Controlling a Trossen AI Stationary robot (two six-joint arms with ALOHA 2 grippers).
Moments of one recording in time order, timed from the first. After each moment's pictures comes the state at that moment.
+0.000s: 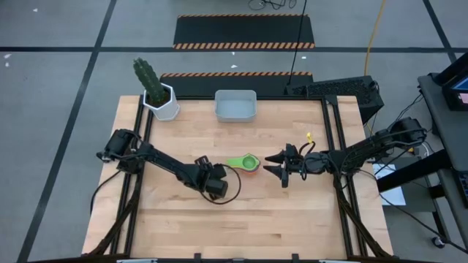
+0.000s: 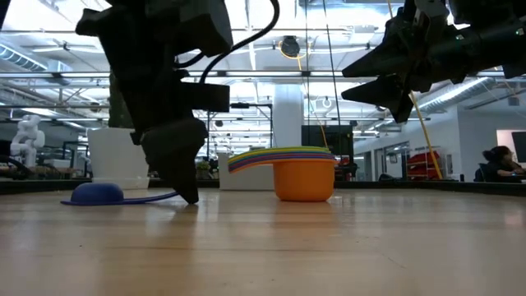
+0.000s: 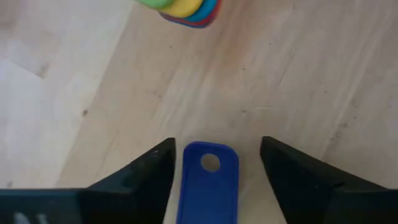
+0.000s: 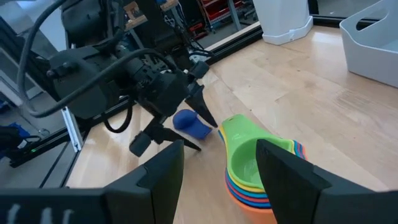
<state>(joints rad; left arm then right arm) -0.28 1.90 1.09 -0.59 -0.40 -0.66 0.24 1.18 0.28 0.68 0.36 0.54</state>
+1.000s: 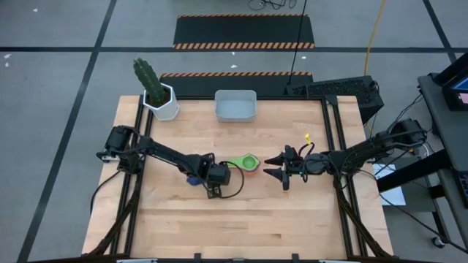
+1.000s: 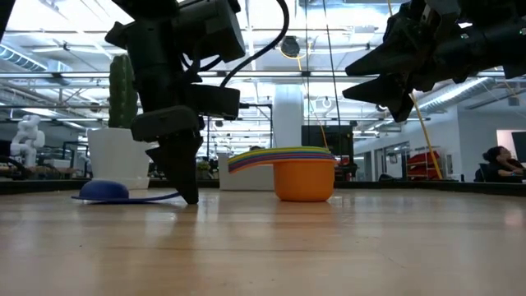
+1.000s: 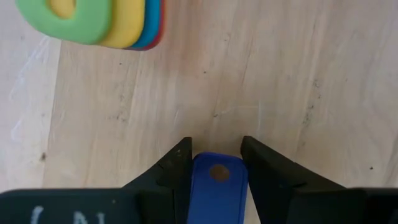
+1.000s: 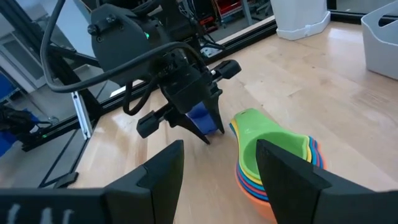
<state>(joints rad) -0.20 1.88 1.08 -0.57 -0.13 -0.37 0.24 1.18 0.28 0.68 0.31 0.52</state>
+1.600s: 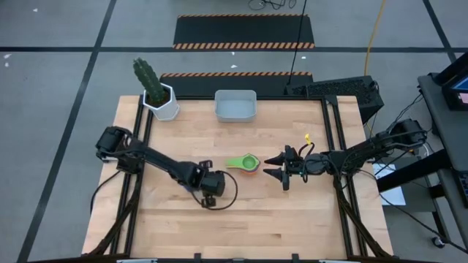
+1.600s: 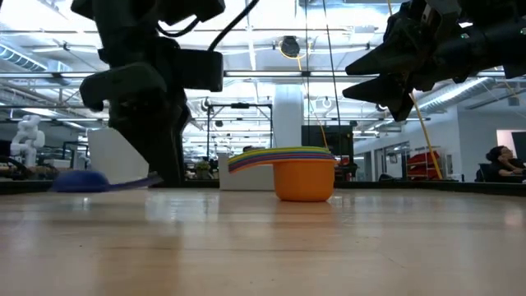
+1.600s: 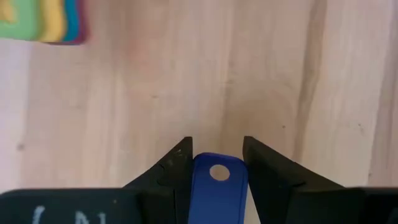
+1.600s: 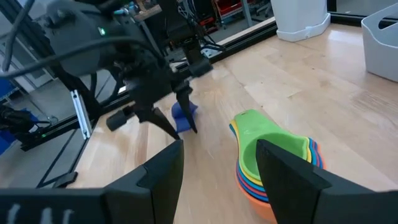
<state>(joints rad) -0.31 1.78 1.08 -0.56 -0.17 -0.37 0.24 1.18 0.28 0.68 0.31 0.51</state>
